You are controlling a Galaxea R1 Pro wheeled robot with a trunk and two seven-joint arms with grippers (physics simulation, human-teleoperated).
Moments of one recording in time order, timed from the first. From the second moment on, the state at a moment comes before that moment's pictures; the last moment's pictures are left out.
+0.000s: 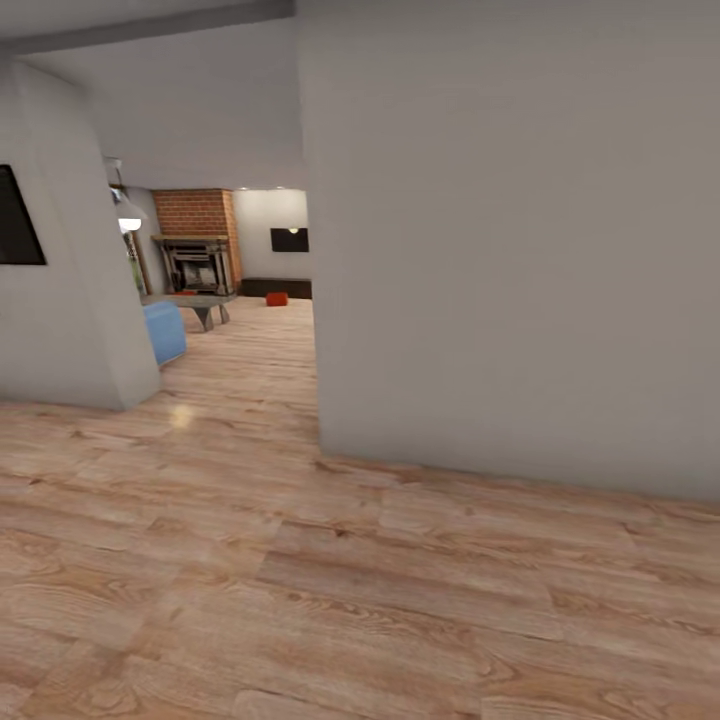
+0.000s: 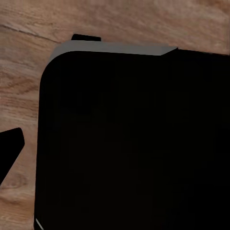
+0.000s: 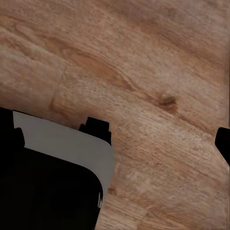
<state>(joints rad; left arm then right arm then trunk) 0.00 -0.04 0.04 -0.05 0.08 -0.09 0.00 -0.24 -0.06 0.09 0.03 0.20 -0.09 0.07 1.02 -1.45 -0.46</state>
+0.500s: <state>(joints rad) 0.00 -0.04 0.04 -0.05 0.08 -0.09 0.00 -0.24 -0.06 0.09 0.03 0.20 -0.10 0.06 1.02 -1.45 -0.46</state>
